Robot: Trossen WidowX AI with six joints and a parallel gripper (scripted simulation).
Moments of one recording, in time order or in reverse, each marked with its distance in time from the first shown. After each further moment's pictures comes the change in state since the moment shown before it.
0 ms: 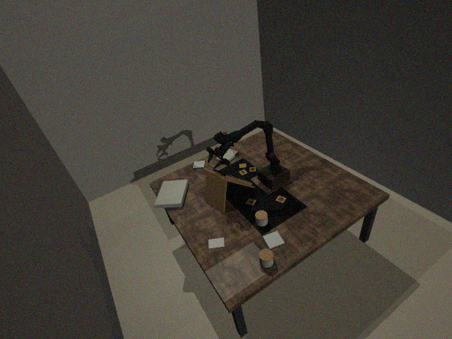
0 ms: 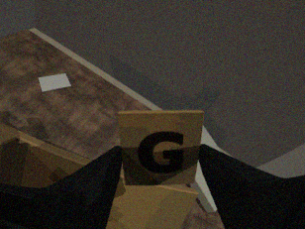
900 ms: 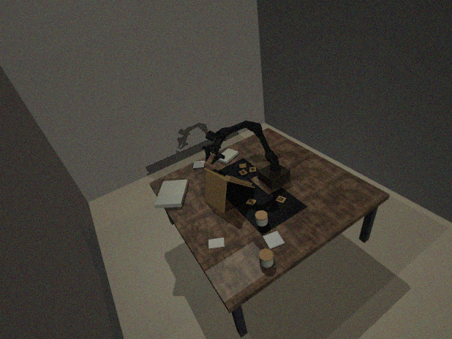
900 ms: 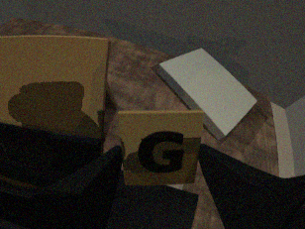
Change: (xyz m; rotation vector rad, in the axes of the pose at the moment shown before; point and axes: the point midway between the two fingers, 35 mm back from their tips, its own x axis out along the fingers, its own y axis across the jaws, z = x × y) arm -0.022 -0.081 -0.157 0.262 0.222 0.119
